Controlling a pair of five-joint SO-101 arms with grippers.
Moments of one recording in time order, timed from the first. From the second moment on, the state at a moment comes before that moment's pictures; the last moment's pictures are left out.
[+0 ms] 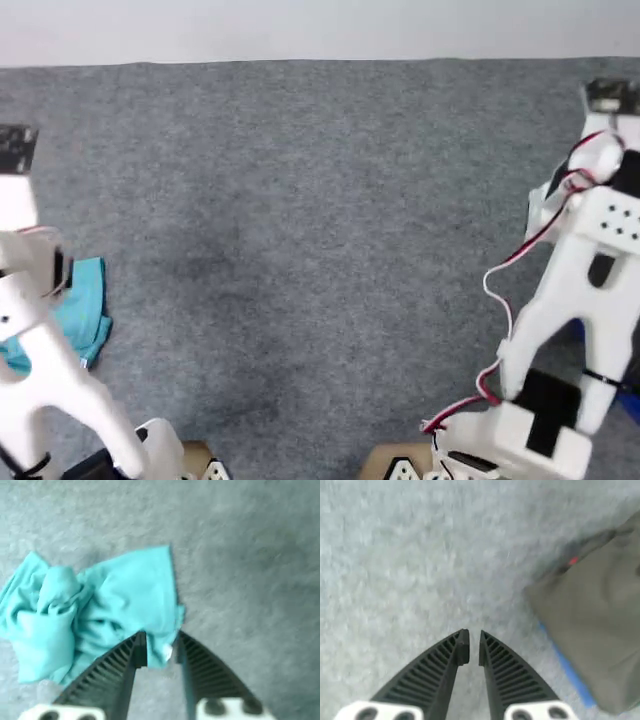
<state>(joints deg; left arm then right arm) -38.5 -25.3 7.6 98.9 -25.6 20.5 -4.0 -13.6 100.4 14.1</state>
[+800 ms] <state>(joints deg) -40.8 5.7 15.1 70.1 -39.8 20.4 -11.7 4.6 100.4 15.4</state>
